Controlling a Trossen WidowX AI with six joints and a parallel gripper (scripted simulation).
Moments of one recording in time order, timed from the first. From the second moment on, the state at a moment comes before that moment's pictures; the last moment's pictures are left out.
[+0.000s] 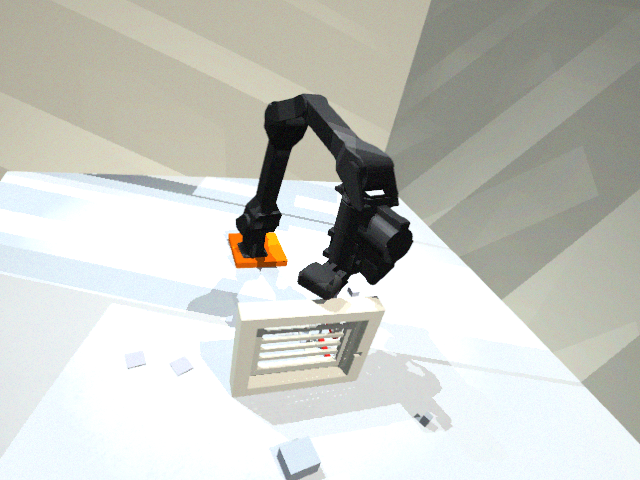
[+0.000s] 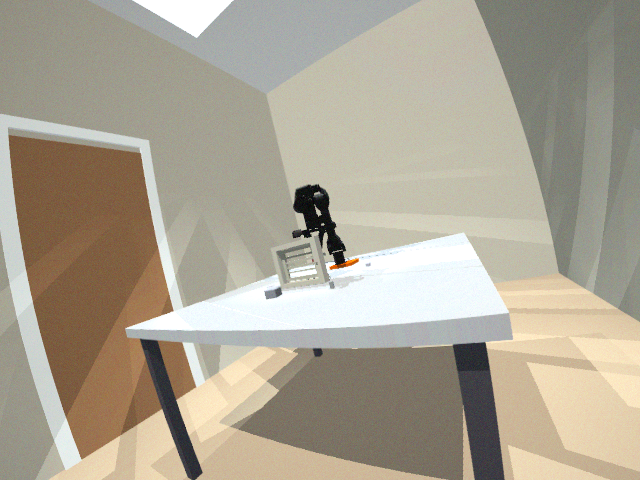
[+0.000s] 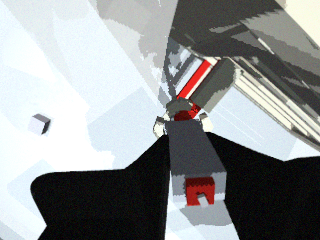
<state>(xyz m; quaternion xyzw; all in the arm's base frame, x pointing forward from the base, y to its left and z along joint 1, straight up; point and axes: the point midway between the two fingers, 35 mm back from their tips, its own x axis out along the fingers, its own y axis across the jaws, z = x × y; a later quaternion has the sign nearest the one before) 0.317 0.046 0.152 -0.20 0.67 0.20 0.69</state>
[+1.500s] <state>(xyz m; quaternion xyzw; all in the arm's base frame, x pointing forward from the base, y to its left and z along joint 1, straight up) 0.317 0.046 0.151 -0.54 0.46 0.53 0.47</state>
